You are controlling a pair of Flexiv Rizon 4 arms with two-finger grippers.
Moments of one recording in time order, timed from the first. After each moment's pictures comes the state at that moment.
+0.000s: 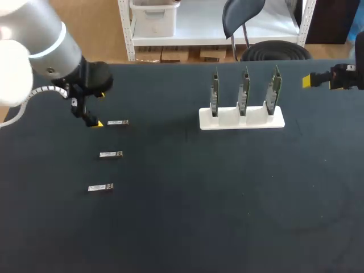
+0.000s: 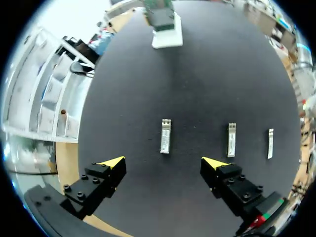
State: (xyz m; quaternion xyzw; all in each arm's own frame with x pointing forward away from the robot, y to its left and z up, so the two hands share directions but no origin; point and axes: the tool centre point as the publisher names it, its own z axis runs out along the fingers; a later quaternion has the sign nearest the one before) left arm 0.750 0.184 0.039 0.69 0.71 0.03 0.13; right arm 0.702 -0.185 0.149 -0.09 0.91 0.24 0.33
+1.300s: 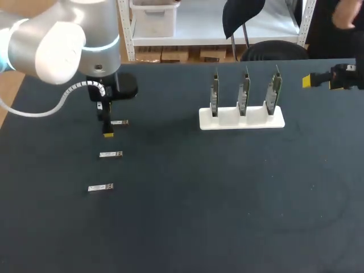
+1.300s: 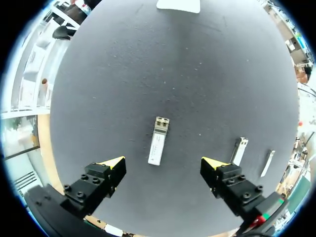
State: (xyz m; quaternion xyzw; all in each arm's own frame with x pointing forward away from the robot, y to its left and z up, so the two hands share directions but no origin) left arm 0.748 0.174 -0.002 0.63 0.77 0.04 -0.03; right arm 0.702 -0.185 0.149 -0.09 0.91 0.24 0.33
